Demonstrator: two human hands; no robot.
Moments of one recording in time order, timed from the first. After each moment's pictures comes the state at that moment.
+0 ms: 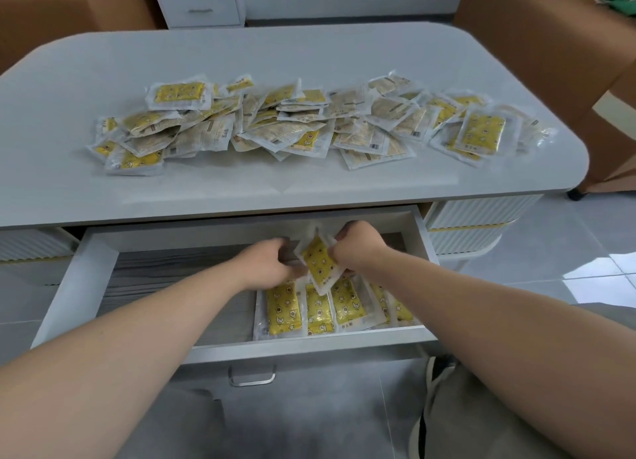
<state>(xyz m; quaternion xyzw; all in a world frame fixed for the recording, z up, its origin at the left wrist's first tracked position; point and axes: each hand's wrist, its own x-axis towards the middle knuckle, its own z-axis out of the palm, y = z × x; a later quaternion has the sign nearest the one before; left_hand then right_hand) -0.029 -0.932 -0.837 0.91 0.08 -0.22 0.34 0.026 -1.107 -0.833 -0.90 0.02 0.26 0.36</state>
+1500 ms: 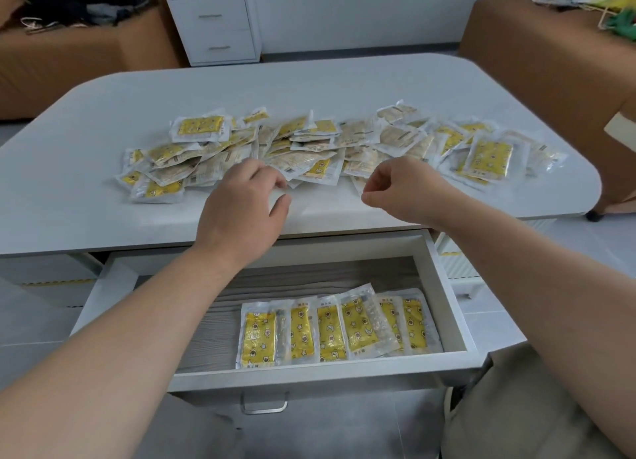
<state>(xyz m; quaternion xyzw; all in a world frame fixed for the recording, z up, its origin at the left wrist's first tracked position) -0.024 -0.915 -0.734 0.95 -0.02 0.27 0.13 0.070 -1.144 -0.712 -0.94 -0.17 0.09 0.30</state>
